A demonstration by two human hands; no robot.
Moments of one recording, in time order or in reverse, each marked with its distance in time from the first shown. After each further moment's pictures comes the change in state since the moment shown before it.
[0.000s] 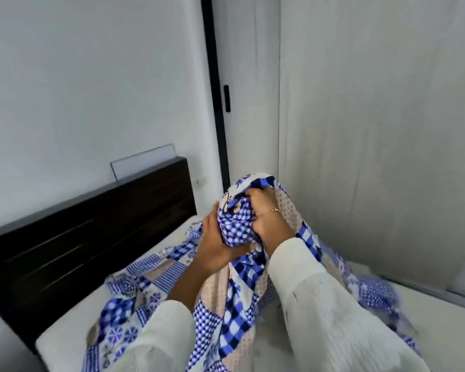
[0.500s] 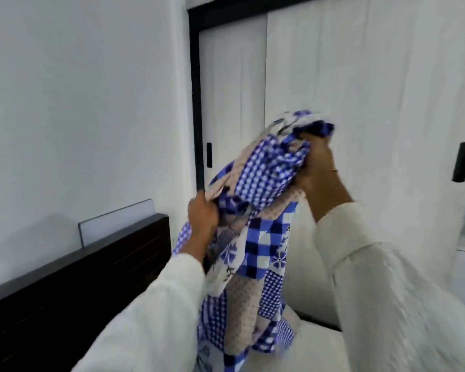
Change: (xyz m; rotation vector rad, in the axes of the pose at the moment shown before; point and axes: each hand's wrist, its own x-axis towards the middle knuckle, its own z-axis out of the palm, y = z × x) left_hand 0.205 0.038 -0.135 0.007 0.366 0.003; right_hand 0.048 -0.158 0.132 0.308 -0.190 -0.543
